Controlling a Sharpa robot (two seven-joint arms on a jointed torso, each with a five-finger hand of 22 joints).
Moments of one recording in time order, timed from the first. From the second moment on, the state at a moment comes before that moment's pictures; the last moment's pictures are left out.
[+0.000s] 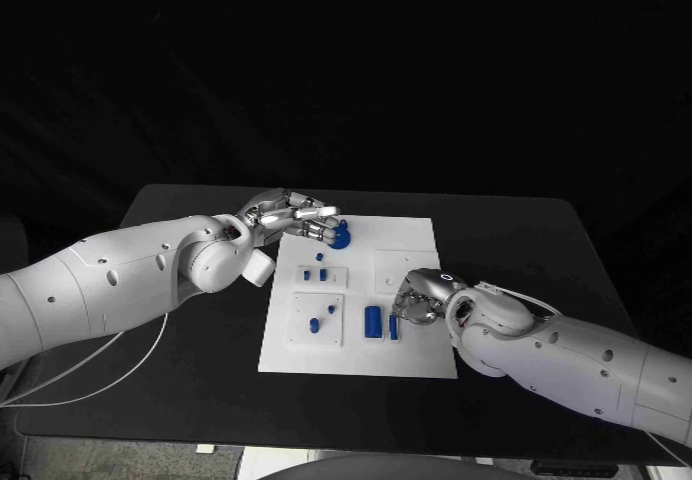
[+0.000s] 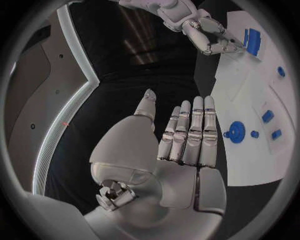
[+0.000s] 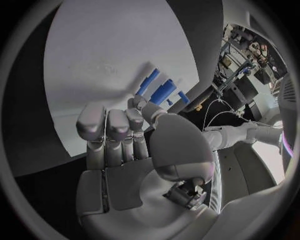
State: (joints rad) left arm 1.22 -0.75 -0.09 1.28 -0.23 0.03 0.27; left_hand 1.27 0.04 -0.12 -0.03 0.12 0.97 0.16 0.06 0.06 1.12 0.14 0.06 0.06 1.15 0.12 0.06 0.08 0.05 1.04 0.11 0.15 0.09; right arm 0.93 -0.66 0.01 1.39 -1.60 -0.28 -0.28; right_hand 1.24 -0.03 0.45 -0.21 0.05 1.27 0.05 0.06 0.07 1.36 -0.03 0.94 1.20 1.47 -0.08 1.03 1.14 0.06 1.46 -0.11 0.95 1.31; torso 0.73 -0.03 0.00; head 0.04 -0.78
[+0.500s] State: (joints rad) left arm 1.22 -0.75 -0.09 1.27 -0.23 0.02 0.28; left_hand 1.27 0.04 -0.12 -0.03 0.12 0.97 0.16 0.06 0.06 1.12 0.14 0.06 0.06 1.15 0.12 0.06 0.08 0.05 1.04 0.11 0.15 0.09; right arm 0.93 -0.71 0.03 1.42 -1.54 -0.36 -0.25; right_hand 1.20 -0.10 0.40 -0.10 0.06 1.22 0.05 0.06 0.07 1.36 -0.03 0.92 1.19 1.47 -0.08 1.01 1.12 0.06 1.46 -0.11 0.91 1.31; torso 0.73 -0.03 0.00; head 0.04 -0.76
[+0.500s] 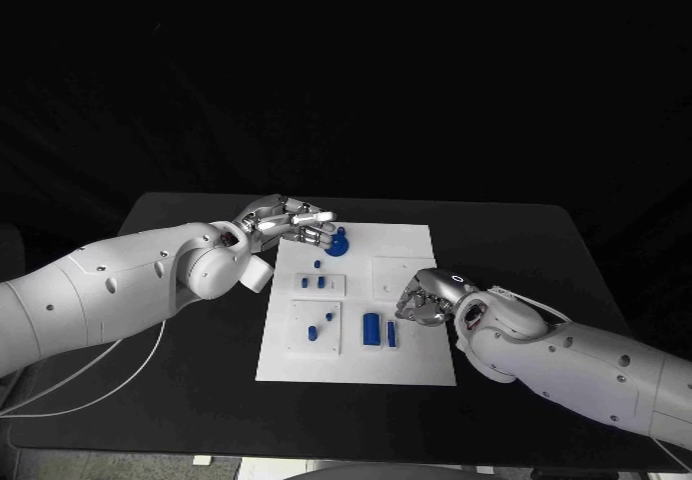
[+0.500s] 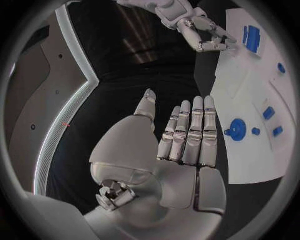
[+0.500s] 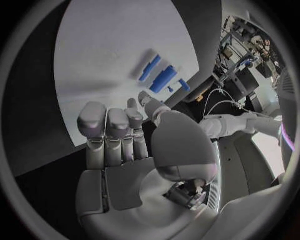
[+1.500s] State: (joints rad) left arm 1.23 -0.67 -0.09 0.96 -0.02 -0.16 0.41; left_hand 1.29 0.06 -0.11 -0.07 0.12 0.82 0.11 0.06 0.05 0.87 0.12 0.06 0.05 0.85 0.13 0.06 0.05 0.14 0.88 0.23 0.07 0.07; right arm 1.06 -0.58 0.21 0.89 -0.53 -0.29 0.19; right_hand 1.23 0.00 0.20 -0.06 0.22 1.00 0.12 0.06 0.06 1.03 0.14 0.06 0.06 1.08 0.13 0.06 0.06 0.13 0.94 0.19 0.06 0.09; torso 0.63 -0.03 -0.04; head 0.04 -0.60
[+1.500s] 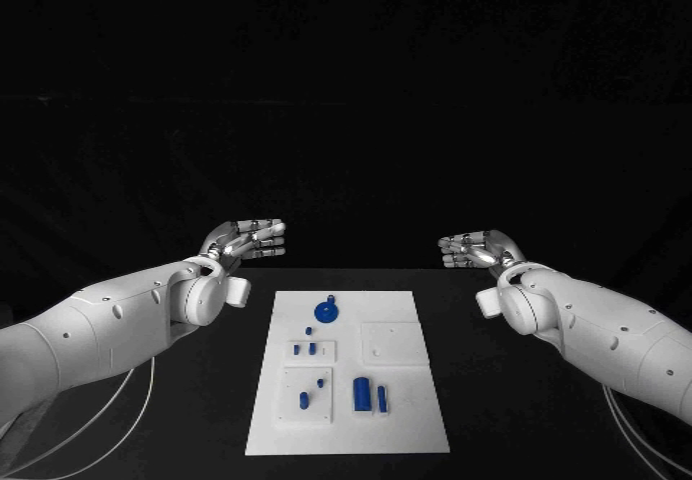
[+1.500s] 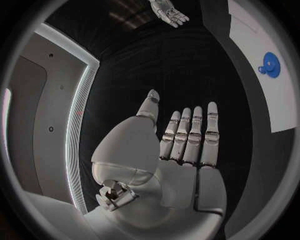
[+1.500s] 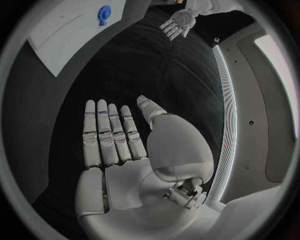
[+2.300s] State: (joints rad) left arm 1.10 -0.74 -0.03 1.38 -0.01 -0.45 0.44; left_hand 0.10 0.00 -0.01 0.00 0.01 0.03 0.00 0.01 0.00 0.03 0.00 0.01 0.00 0.03 0.00 0.01 0.00 0.02 0.03 0.01 0.01 0.00; right arm 1.06 -0.71 0.07 1.32 -0.30 -0.49 0.32; right_hand 0.08 0.00 0.01 0.00 0.01 0.03 0.00 0.01 0.00 0.04 0.00 0.01 0.00 0.05 0.00 0.01 0.00 0.01 0.03 0.00 0.01 0.00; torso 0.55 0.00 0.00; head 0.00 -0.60
